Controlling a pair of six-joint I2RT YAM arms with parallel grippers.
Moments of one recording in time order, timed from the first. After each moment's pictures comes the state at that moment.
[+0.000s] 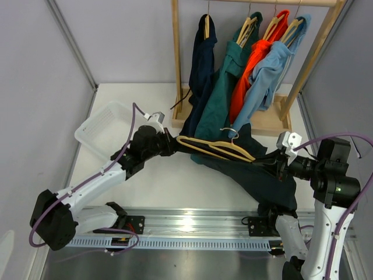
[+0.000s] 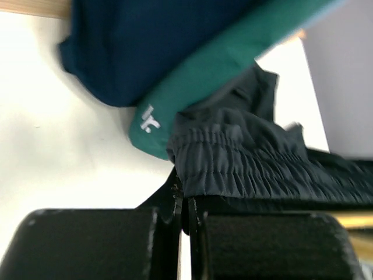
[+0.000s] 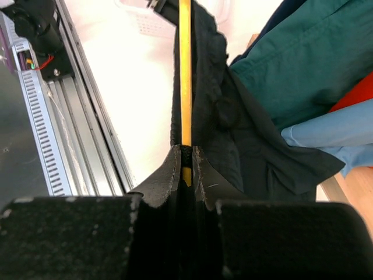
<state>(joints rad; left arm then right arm) -0.63 1.13 0.76 -0.09 0.03 -0.69 -0.20 0.73 1.28 -1.30 -1.22 -0.85</state>
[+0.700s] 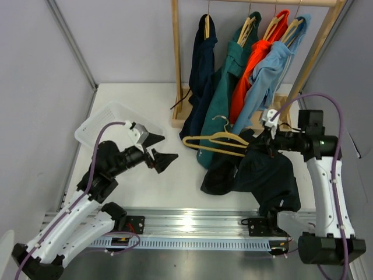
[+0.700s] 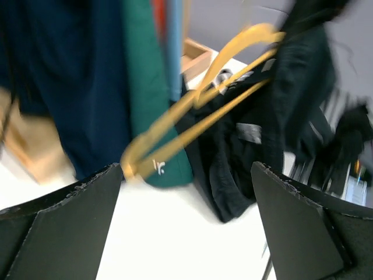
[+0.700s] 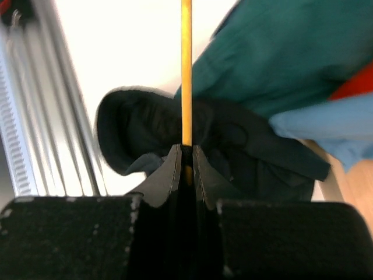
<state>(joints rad) -0.56 0.66 0.67 -0.05 0.40 -0.16 -0.04 1.01 1.23 -1.07 -1.03 -0.83</state>
